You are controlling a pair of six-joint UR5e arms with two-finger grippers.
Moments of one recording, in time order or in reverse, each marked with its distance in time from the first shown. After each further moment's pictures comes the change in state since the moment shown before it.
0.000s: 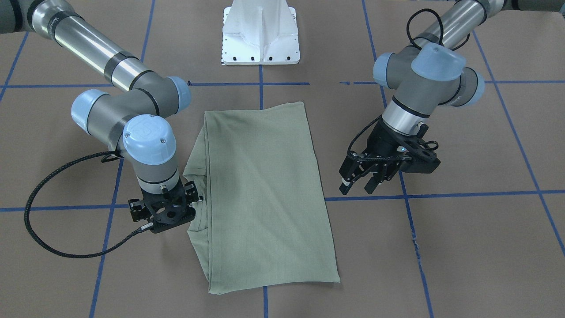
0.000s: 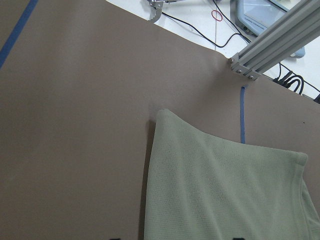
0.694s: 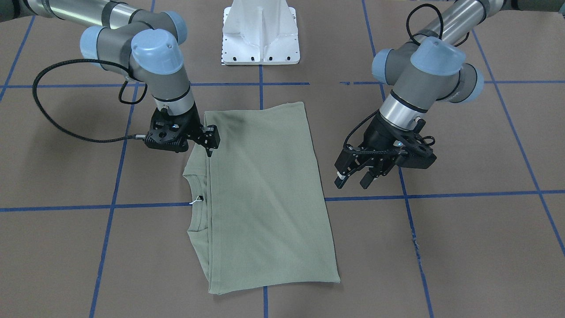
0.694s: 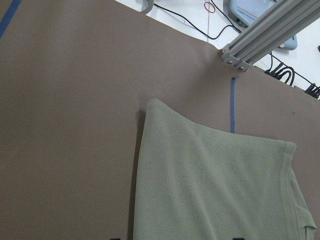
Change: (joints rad) left arm 0.002 0.008 -0.030 0.007 -0.029 0.003; right arm -0.193 -0.202 0.412 -0.025 -0.037 0.862
